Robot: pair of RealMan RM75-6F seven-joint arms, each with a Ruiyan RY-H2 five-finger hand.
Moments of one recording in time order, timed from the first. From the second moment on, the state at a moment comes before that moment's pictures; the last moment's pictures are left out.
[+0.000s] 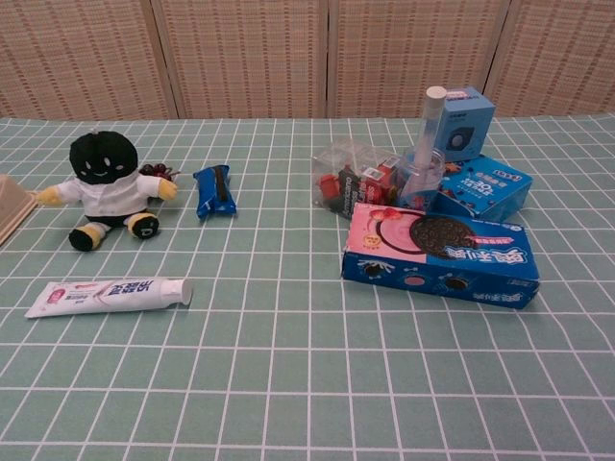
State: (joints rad) left arm -0.04 -1.01 -0.03 -1.71 1.52 1.54 0.00; right arm 0.06 -1.15 0.00 -1.63 -1.64 1.59 -0.16
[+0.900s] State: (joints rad) left arm -0.02 -0.98 -0.04 -1.71 1.53 1.58 -0.09; right arm 0.29 -1.29 0.19 -1.68 -1.47 1.35 -0.11
